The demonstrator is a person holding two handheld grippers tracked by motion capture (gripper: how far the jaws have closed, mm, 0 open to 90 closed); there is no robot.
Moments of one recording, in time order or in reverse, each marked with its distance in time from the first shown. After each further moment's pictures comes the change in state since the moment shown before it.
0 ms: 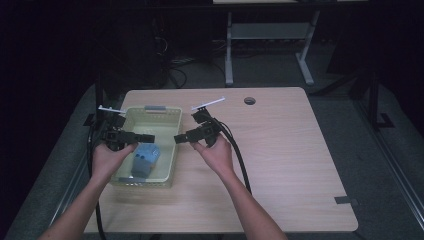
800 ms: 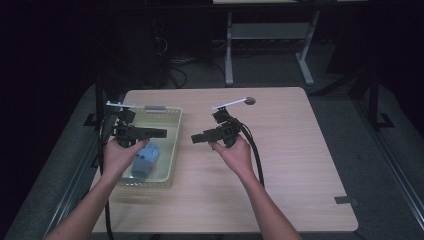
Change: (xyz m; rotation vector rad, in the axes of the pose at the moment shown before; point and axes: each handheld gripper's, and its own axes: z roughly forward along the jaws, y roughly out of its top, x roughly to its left) left arm -0.036 0.012 0.011 -0.067 -0.089 0.039; right arm -0.028 -0.017 -0.040 -0.014 -0.006 0.031
